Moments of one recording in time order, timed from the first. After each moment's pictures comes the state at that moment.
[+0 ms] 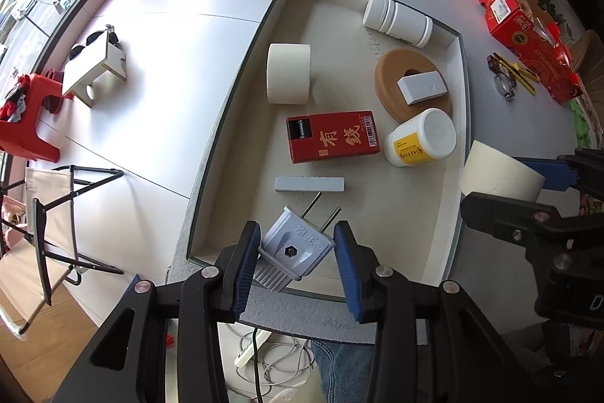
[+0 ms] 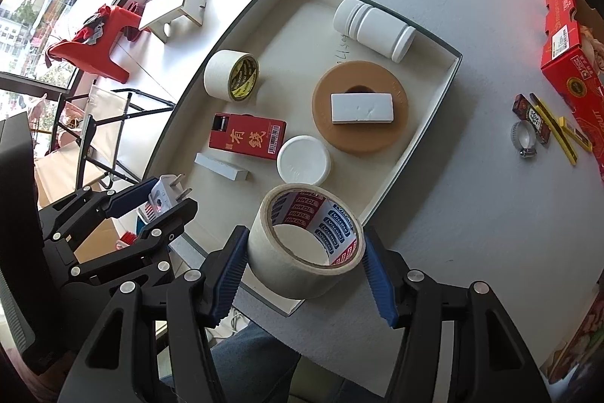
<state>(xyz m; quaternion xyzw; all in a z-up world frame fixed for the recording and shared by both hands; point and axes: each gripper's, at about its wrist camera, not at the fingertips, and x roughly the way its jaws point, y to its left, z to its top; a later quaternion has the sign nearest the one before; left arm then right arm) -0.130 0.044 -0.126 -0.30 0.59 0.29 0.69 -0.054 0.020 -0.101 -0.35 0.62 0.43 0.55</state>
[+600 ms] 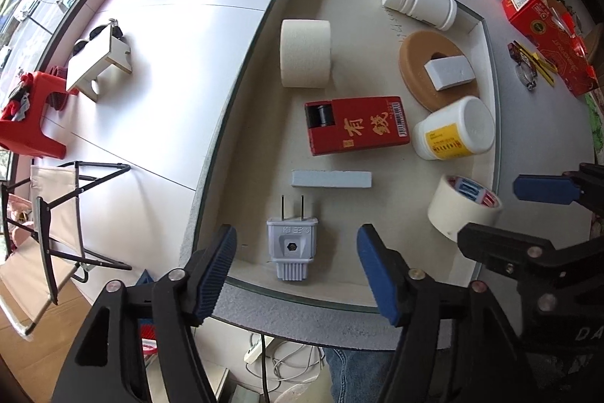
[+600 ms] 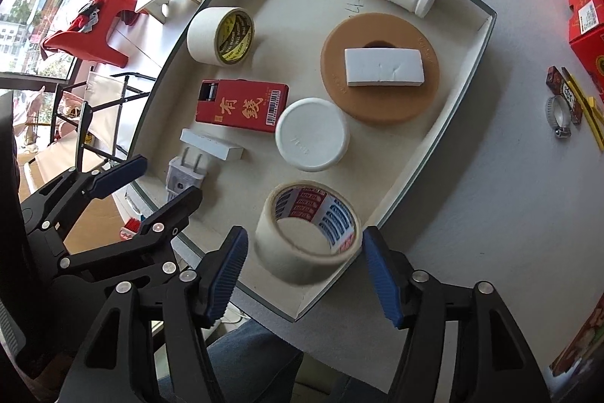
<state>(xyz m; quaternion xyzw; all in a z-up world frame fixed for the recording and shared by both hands) -0.136 0.053 -0.149 -0.30 0.61 0.30 0.67 -0.050 0.019 -0.139 -0.35 0.66 0.41 0.52</state>
